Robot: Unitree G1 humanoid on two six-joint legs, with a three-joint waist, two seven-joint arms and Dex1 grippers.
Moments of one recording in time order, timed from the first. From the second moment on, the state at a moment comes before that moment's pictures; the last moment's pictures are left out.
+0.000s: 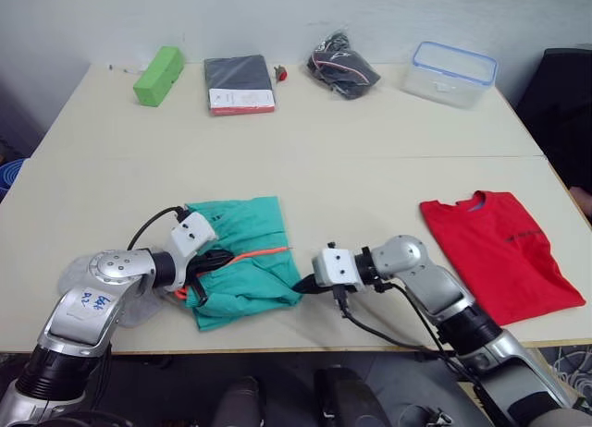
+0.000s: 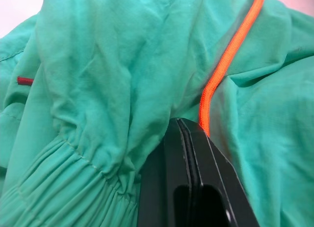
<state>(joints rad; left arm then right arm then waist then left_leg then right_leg) -0.22 0.79 -0.03 -0.30 -0.29 0.68 -0.72 -0.53 -0.50 0.43 0.03 0.12 0.14 1.25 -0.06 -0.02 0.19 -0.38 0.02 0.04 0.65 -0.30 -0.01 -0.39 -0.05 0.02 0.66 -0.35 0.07</state>
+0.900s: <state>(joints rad) -0.21 0.76 0.09 -0.36 -0.43 0.73 -0.76 -0.90 -0.09 0.23 0.45 0.36 1.01 0.97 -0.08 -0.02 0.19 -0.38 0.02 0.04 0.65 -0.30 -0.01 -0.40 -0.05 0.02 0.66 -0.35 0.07</state>
